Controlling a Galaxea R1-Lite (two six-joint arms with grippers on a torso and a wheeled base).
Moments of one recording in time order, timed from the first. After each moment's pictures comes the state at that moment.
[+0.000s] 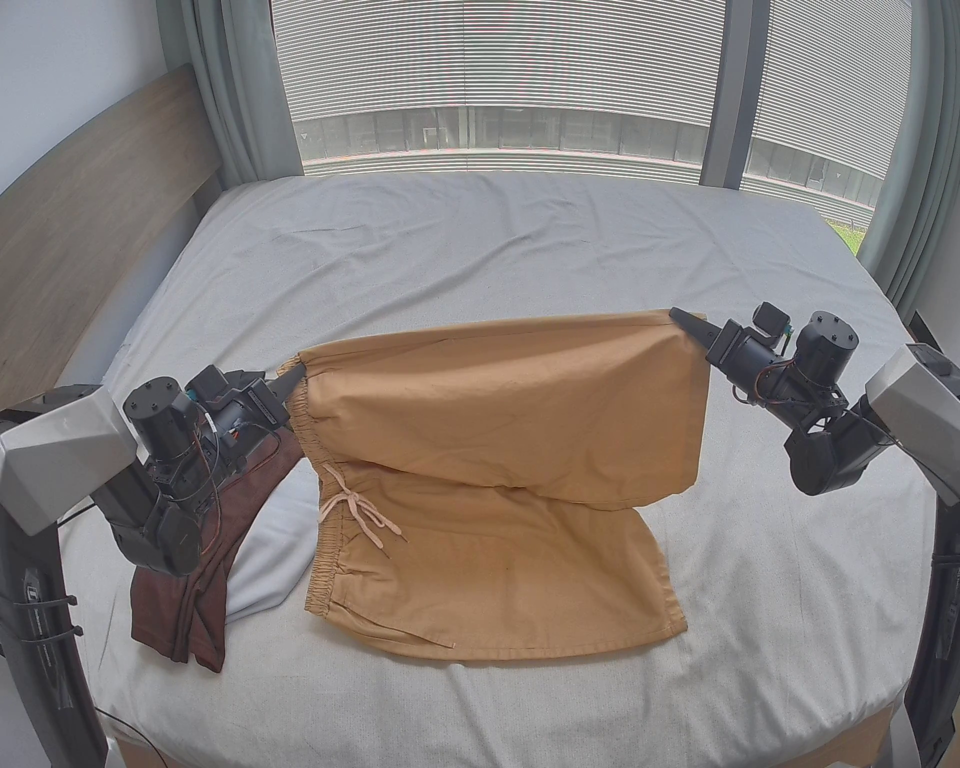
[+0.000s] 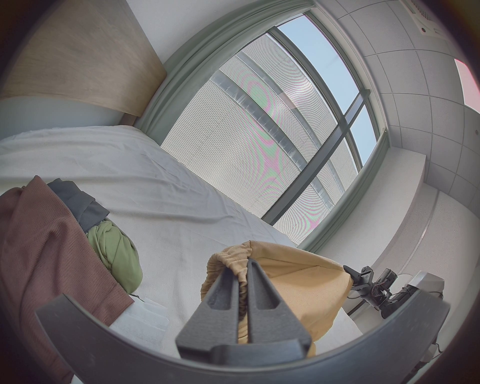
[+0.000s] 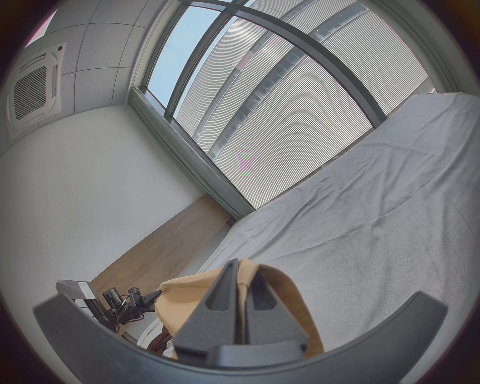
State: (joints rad) left arm -0.06 2.25 -0.84 -1.55 -0.37 -0.63; right arm 0.09 2.28 -1.19 -1.34 0.56 0.66
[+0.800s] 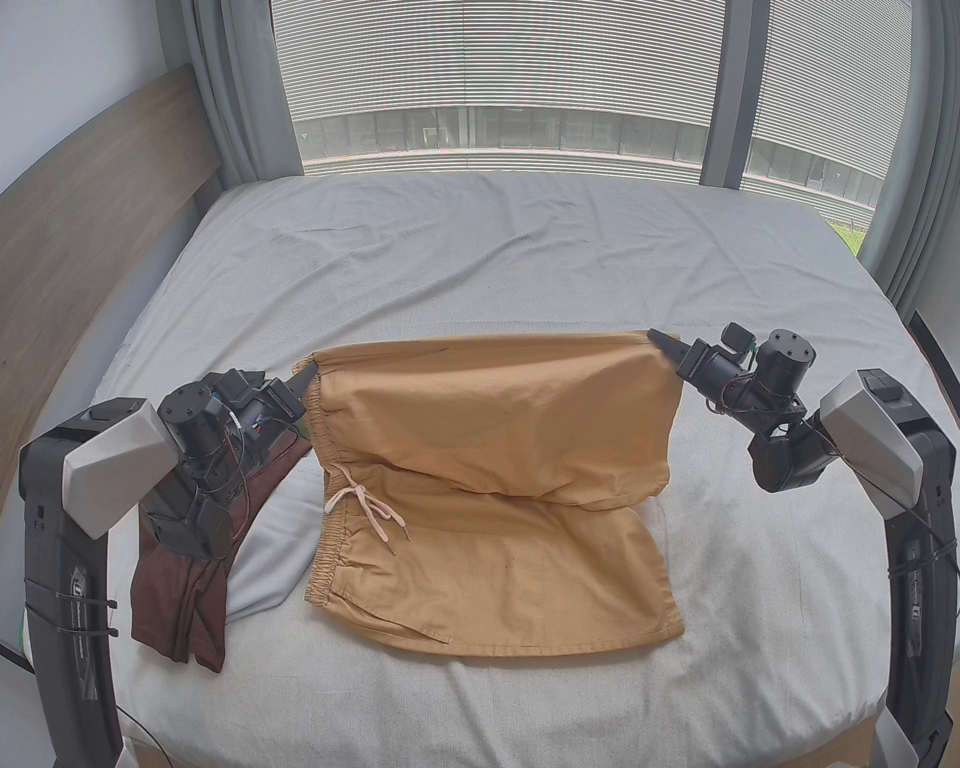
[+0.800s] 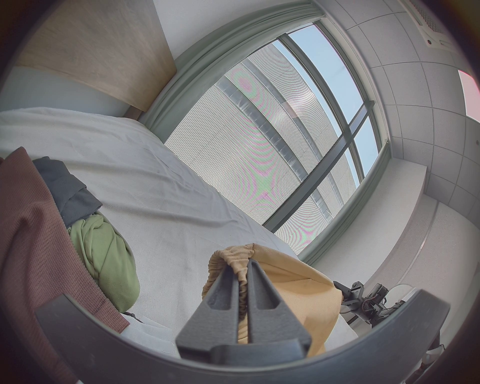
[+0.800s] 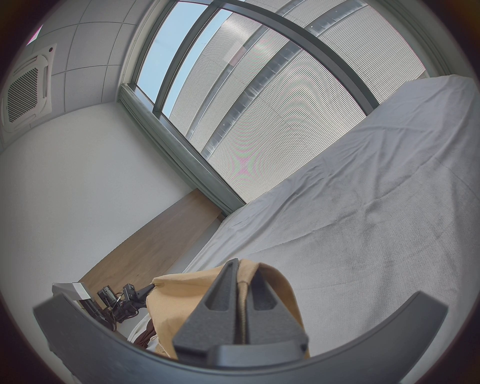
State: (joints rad) left arm -0.05 2.47 -1.12 -1.54 -0.36 -0.70; right arm 0.08 2.53 -1.51 -1.23 0.56 0.66
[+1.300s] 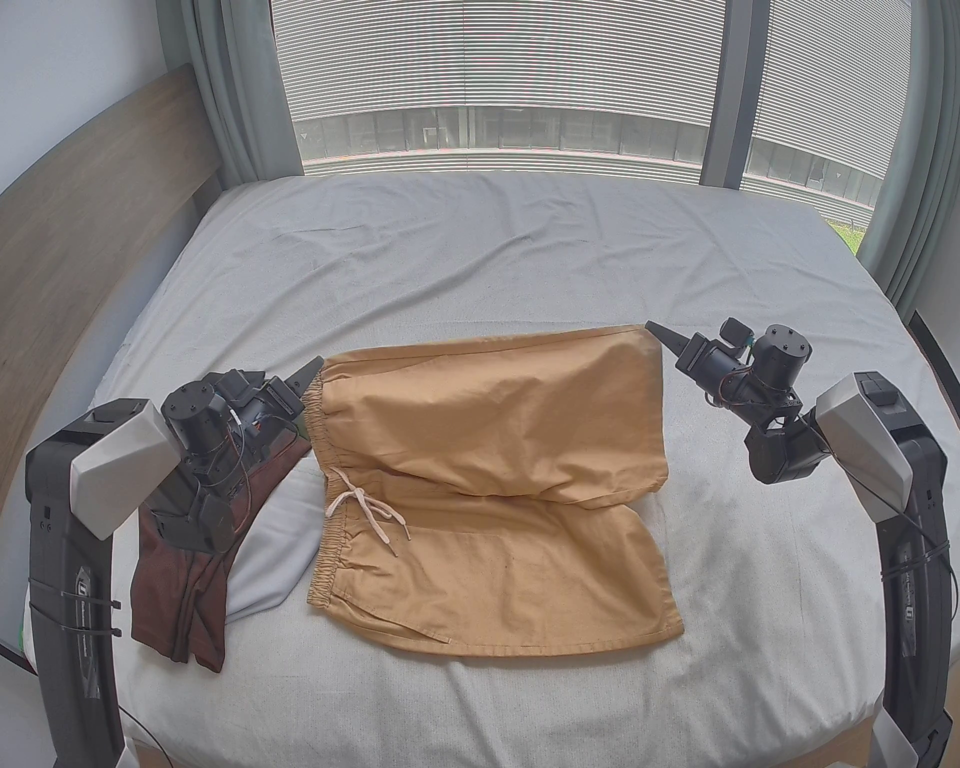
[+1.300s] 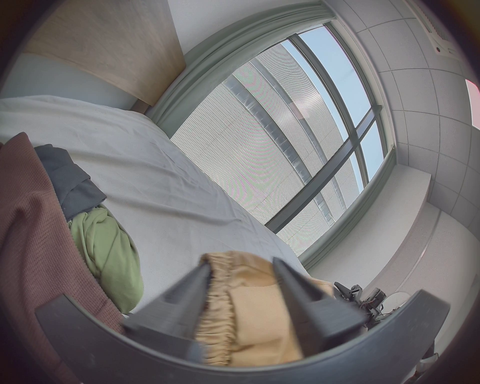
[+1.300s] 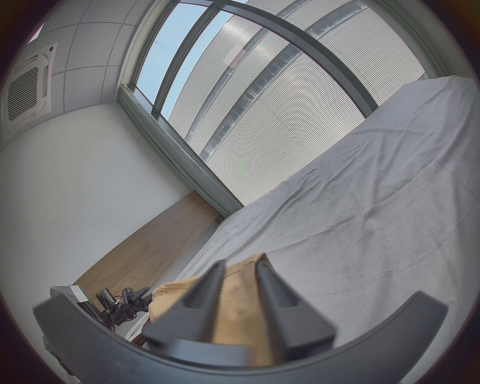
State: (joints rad) left arm -0.04 2.50 -1.18 -1.49 -0.37 -0.75; right arm 0.08 2.58 -1.62 -1.17 0.56 0.66
